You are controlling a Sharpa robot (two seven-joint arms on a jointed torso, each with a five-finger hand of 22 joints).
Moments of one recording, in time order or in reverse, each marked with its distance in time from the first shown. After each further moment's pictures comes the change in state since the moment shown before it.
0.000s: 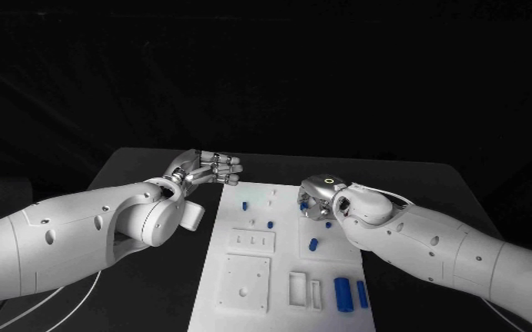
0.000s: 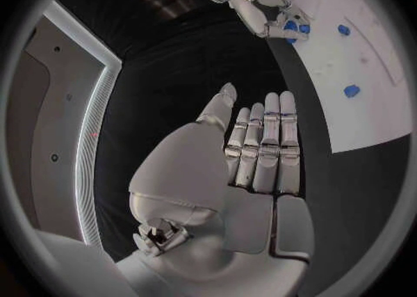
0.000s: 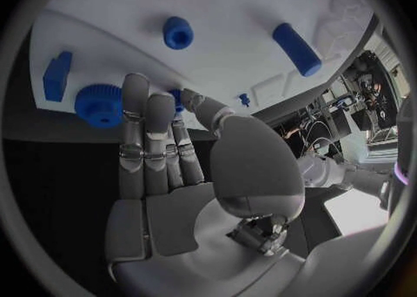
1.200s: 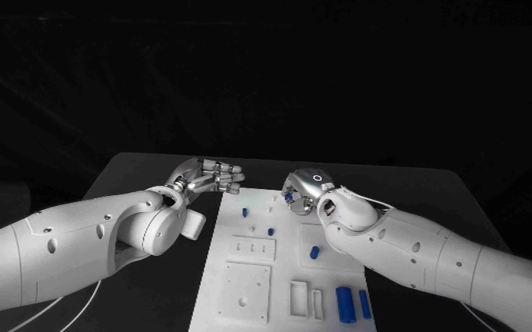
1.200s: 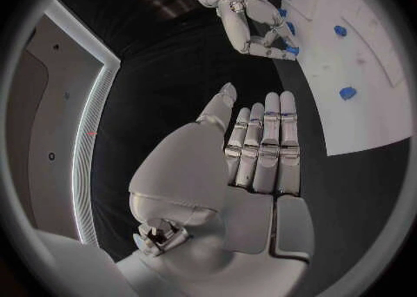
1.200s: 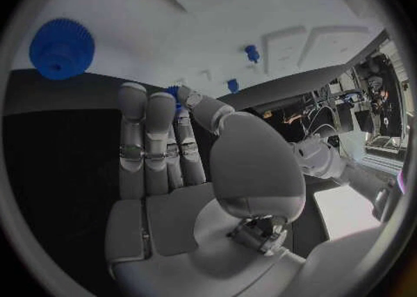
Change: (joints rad) left arm 0.000 0.009 0.002 -0.004 0.000 0.006 -0.006; left_hand 0.000 0.000 -0.003 0.003 0.000 0.000 0.000 0.000 0.000 0.000 0.000 0.000 0.001 0.000 0.000 0.004 0.000 0.001 0.004 0.004 -0.004 -0.008; right arm 0.017 0.078 0.002 -0.004 -0.028 -0.210 -0.076; right_hand 0.032 0.029 0.077 -0.038 -0.074 0.129 -0.032 -0.001 0.004 0.109 -0.009 0.000 0.000 0.001 -0.036 0.005 0.012 -0.043 -0.006 -0.041 0.019 0.280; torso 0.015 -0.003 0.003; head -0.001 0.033
